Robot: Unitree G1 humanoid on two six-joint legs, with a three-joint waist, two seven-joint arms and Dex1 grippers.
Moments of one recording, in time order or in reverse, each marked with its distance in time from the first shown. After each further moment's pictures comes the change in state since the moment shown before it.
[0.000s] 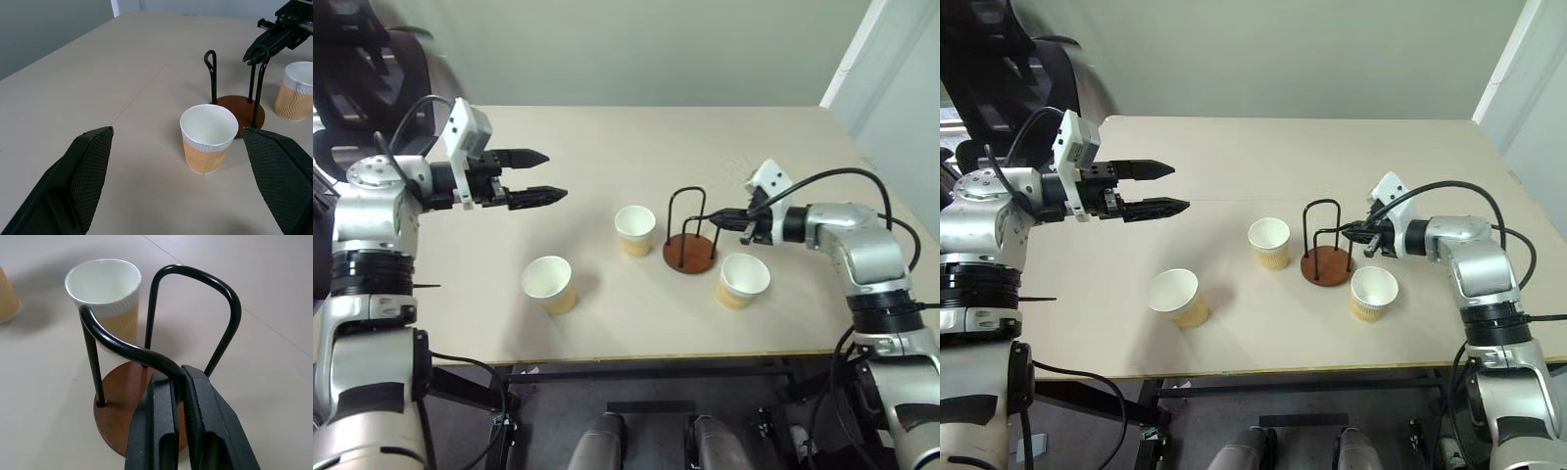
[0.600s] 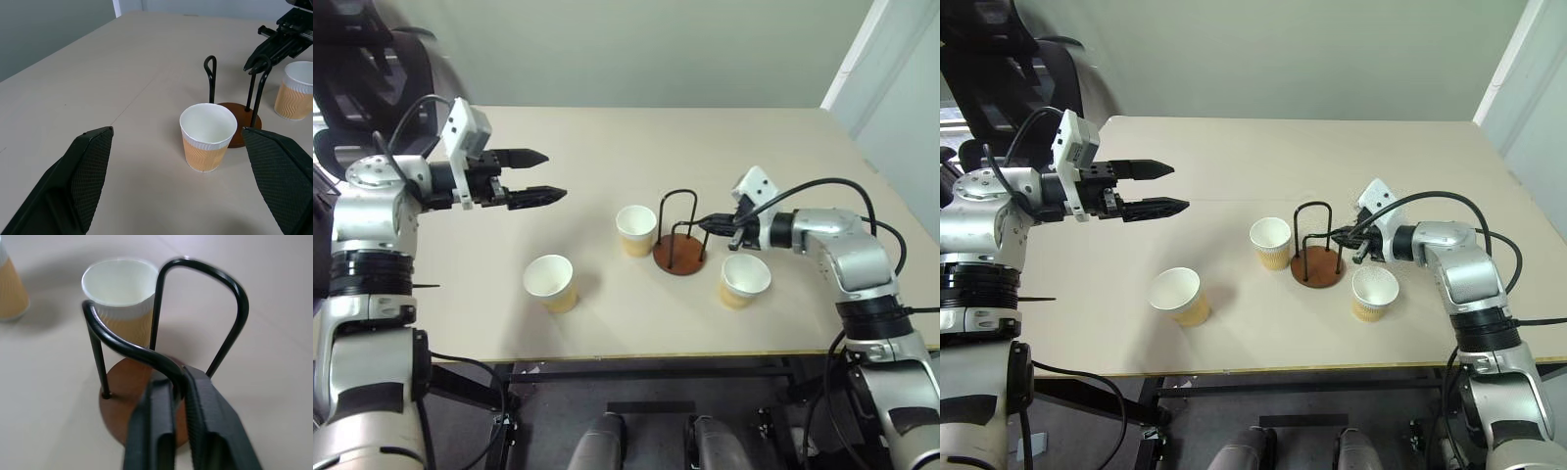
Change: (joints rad) left arm -0.001 0.001 0.000 0.002 0.002 -0.001 0.001; right arm 0.031 -0.002 0.045 -0.025 0.001 -0.013 -0.016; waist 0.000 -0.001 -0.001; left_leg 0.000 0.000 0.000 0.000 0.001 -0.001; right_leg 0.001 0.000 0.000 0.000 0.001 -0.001
